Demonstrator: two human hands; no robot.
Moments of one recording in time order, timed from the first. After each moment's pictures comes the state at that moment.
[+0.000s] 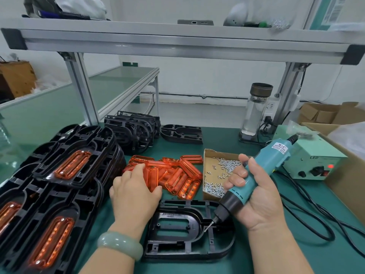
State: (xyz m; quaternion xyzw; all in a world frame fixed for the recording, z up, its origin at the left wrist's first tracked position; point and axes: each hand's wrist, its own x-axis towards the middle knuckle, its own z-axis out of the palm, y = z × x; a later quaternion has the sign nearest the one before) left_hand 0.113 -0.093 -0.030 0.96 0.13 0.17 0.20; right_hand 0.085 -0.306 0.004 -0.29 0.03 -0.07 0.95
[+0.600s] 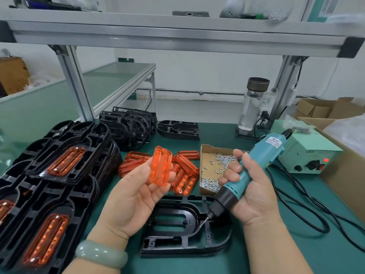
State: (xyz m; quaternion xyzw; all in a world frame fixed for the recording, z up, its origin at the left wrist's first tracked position) left_hand 0.088 -0.093 -0.012 0.43 -0.08 -0.08 0.89; right_hand 0.086 -0.303 0.003 -0.29 0.03 -0.06 0.95
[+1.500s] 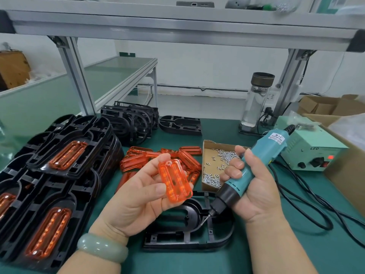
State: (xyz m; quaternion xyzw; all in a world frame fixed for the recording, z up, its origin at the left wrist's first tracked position) left_hand 0.082 -0.089 -0.009 0.39 -0.15 -0.22 0.88; right_hand 0.084 -0.301 0.003 -0.29 0.02 -0.06 0.95
